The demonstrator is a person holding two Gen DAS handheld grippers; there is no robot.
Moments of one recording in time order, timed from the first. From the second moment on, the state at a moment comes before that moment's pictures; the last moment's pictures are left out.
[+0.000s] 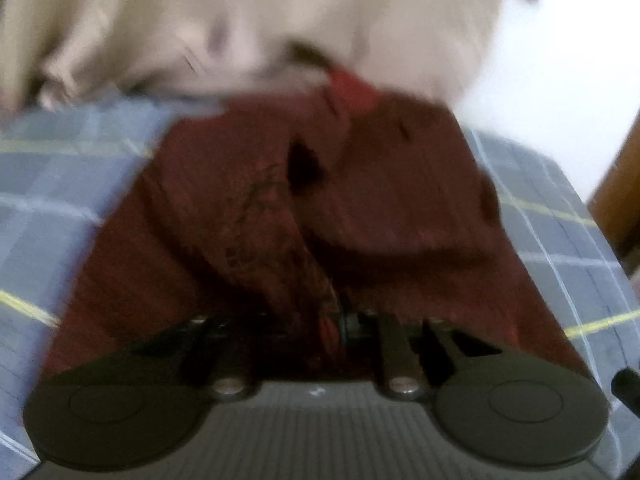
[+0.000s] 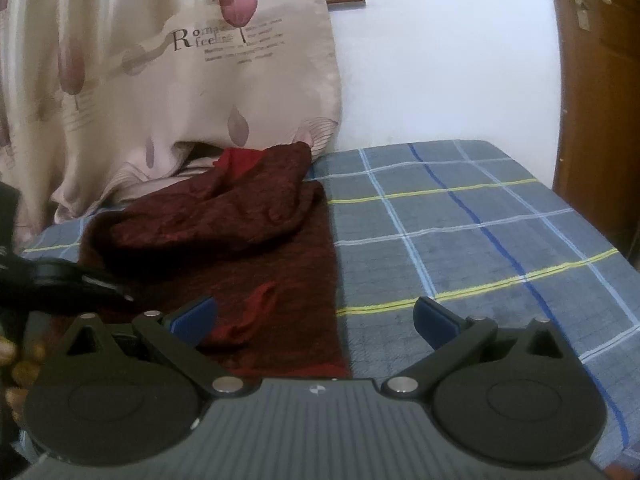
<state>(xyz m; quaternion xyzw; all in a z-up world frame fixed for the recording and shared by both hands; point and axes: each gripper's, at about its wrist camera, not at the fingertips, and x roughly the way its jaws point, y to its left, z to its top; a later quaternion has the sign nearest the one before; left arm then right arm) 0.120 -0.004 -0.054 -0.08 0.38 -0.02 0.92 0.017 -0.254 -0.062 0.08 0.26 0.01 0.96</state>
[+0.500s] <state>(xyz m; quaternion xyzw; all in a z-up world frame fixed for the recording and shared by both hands) 0.193 0.157 0.066 0.03 0.29 0.20 0.94 0.038 -0.239 -0.064 0.06 0.28 0.01 0.96</state>
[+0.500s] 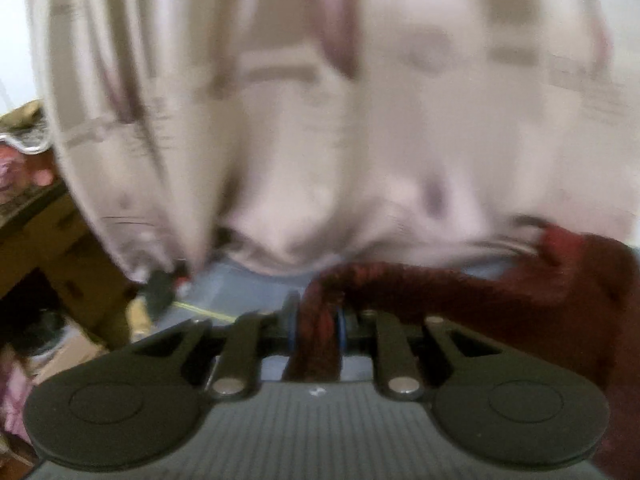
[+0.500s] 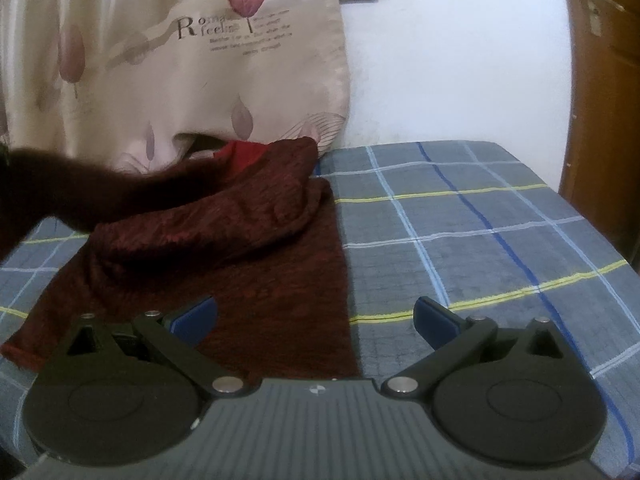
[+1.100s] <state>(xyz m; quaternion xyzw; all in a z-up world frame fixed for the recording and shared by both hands) 0.348 0.321 0.000 0.03 0.29 0.34 0.90 0.076 -0.203 -0.059 0.03 0.29 0.06 0.96</state>
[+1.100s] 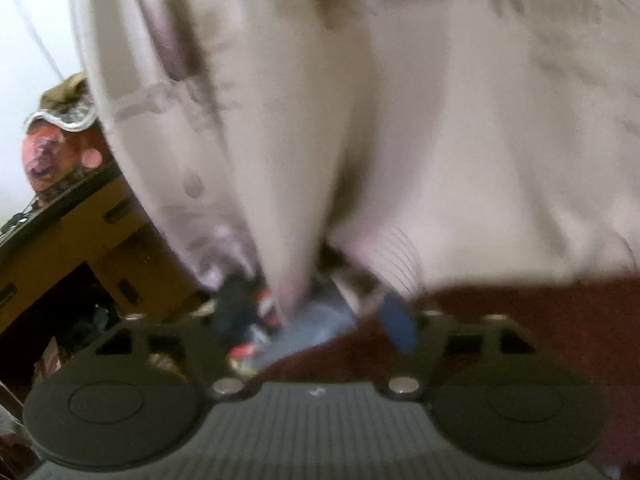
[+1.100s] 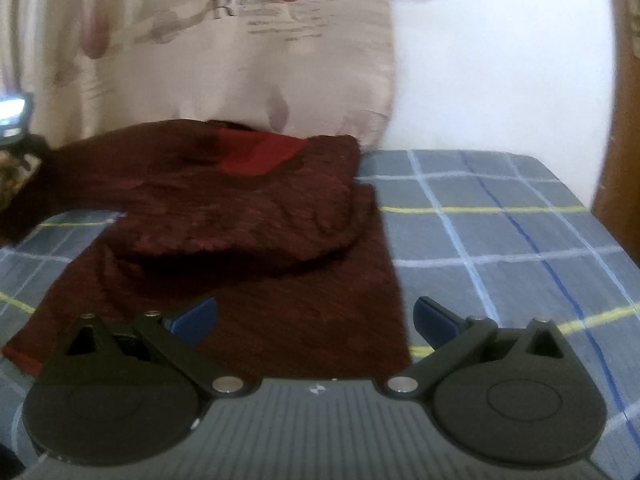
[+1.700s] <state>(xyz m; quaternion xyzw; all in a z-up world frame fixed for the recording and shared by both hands) 0.130 0.192 -0.044 -0.16 0.22 0.09 0.96 0.121 -0.116 -0.039 -0.13 0.24 0.27 0.92</state>
